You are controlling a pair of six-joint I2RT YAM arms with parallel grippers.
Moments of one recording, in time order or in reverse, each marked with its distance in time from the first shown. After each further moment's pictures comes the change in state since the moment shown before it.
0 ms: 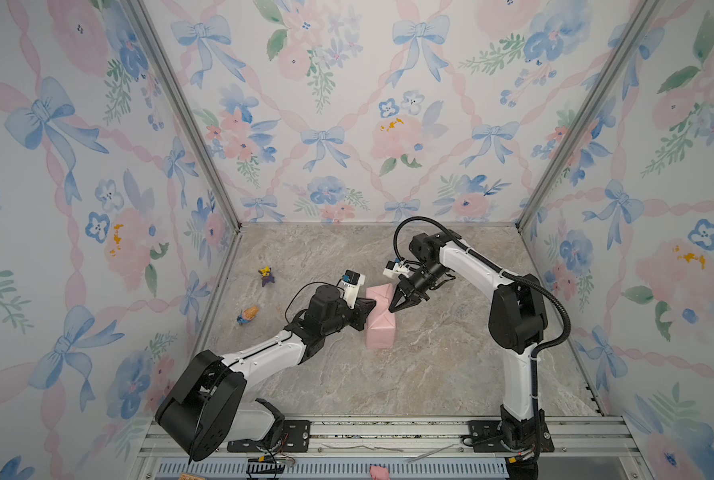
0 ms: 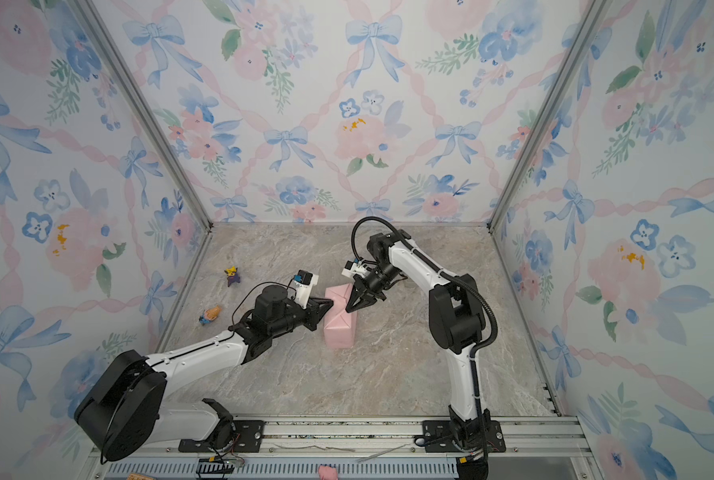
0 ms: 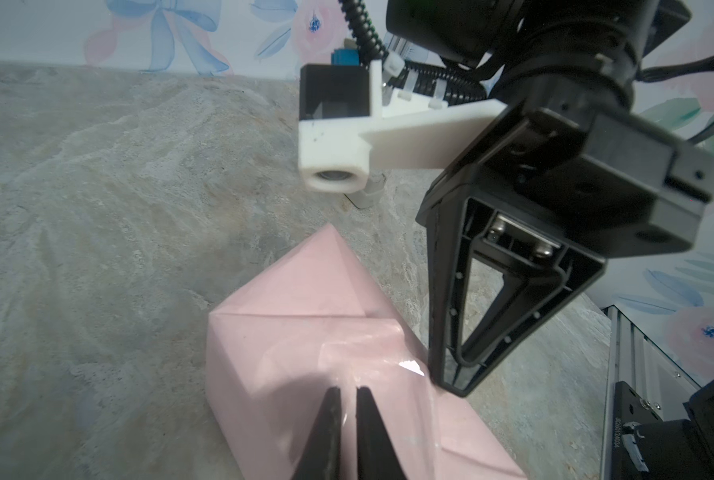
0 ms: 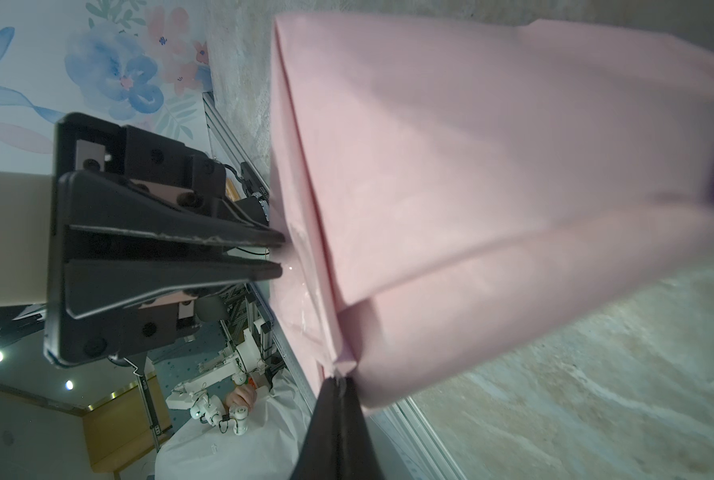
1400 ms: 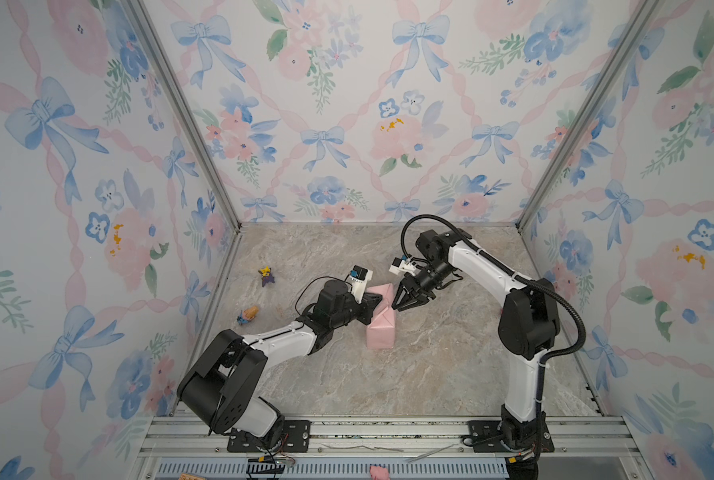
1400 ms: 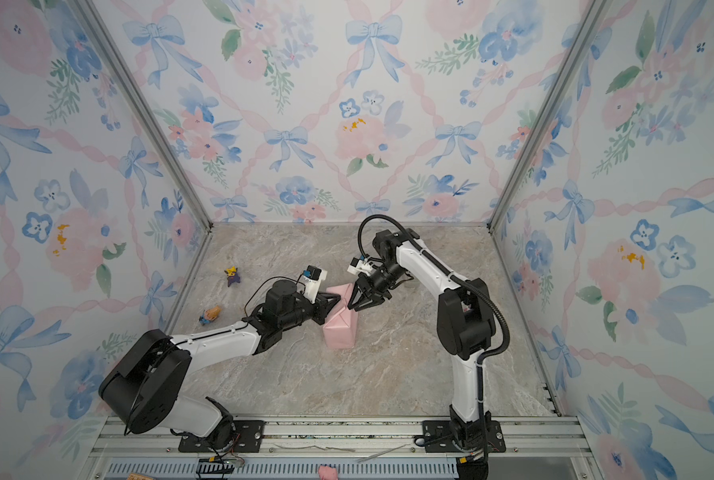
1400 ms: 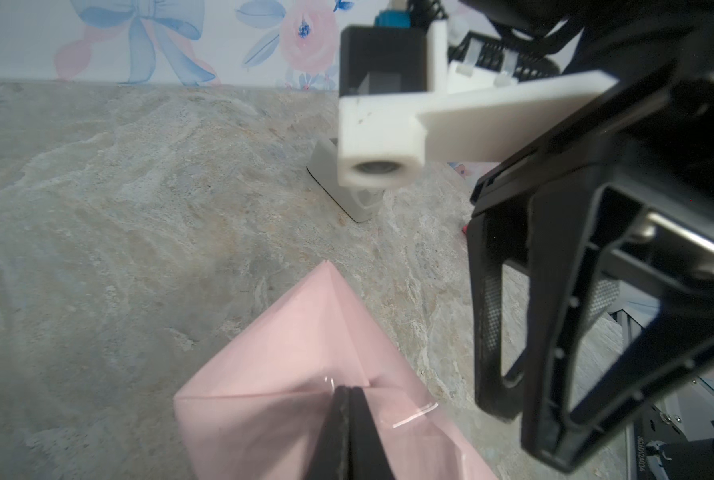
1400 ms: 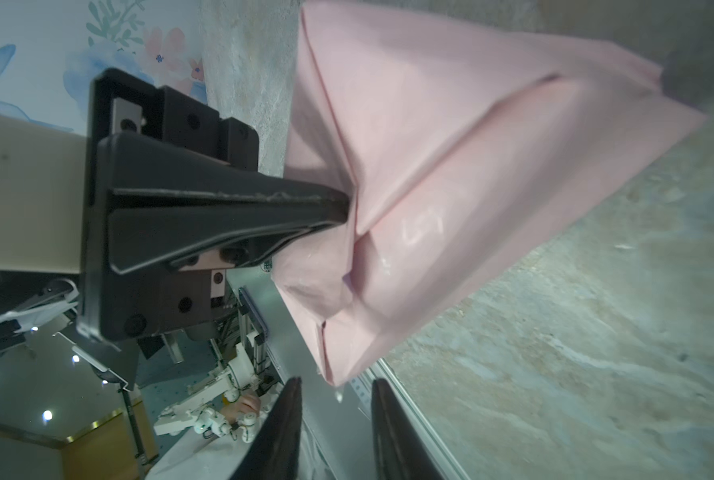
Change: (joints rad) left arm -0.008 0.154 0.063 0.101 0.014 0.019; right arm -0.032 -0.115 -0.057 0.033 0.058 0.057
